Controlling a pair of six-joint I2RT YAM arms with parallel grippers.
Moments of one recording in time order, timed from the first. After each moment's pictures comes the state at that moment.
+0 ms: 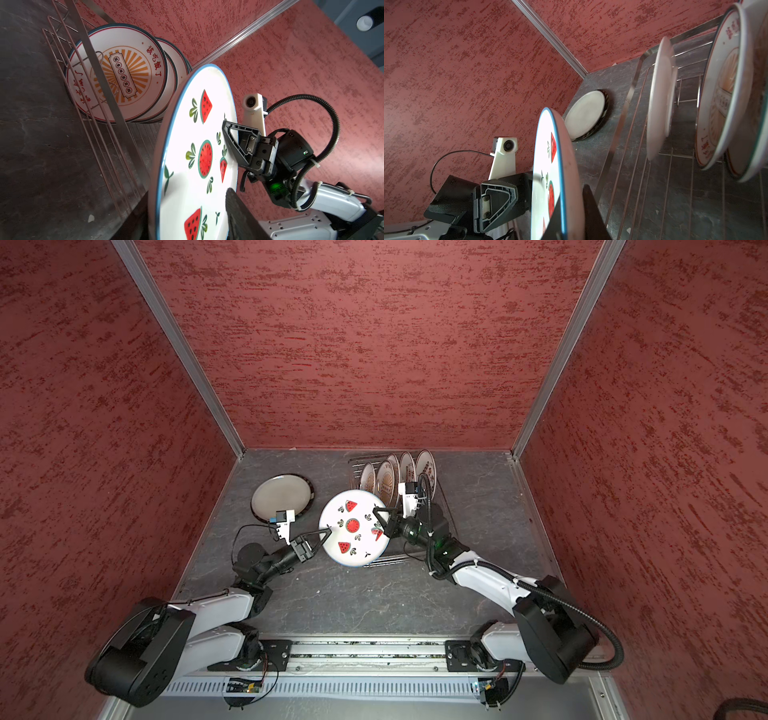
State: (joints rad) left arm -0.31 1.18 0.13 1.09 0.61 -1.04; right arm 0.60 1.33 0.64 0.58 -0.34 0.76
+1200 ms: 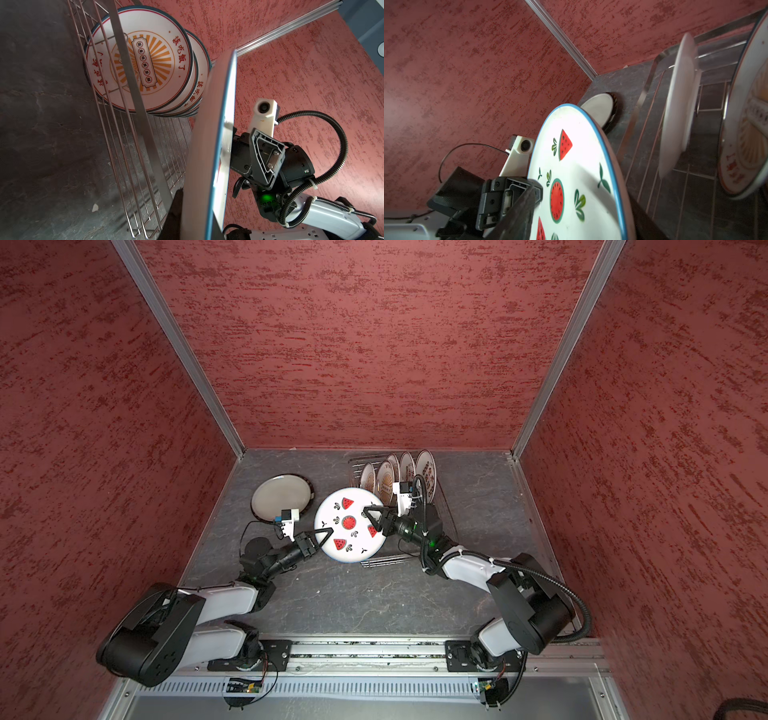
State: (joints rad) left arm -0.32 1.29 0.19 1.06 0.59 -1.13; right arm 0.61 1.48 0.64 0.78 -0.39 0.75
